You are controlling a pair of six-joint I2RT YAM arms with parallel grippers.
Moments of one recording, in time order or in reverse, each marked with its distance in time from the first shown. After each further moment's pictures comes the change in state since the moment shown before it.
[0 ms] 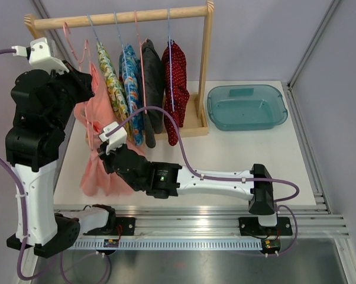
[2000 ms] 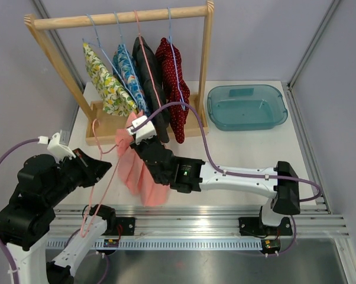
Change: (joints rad) left arm -0.009 -0.582 -0.578 -0.357 0.358 -0.307; right arm -0.064 -0.211 -0.290 0.112 0.259 -0.294
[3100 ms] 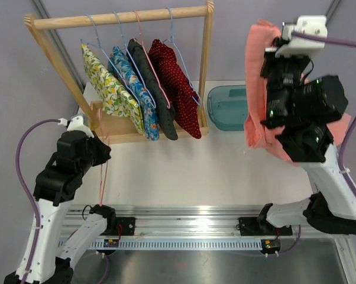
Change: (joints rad) left arm 0.000 0.090 -0.275 0.227 -0.294 0.116; right arm -0.389 -0.479 0.323 -0.171 0.128 -0.549
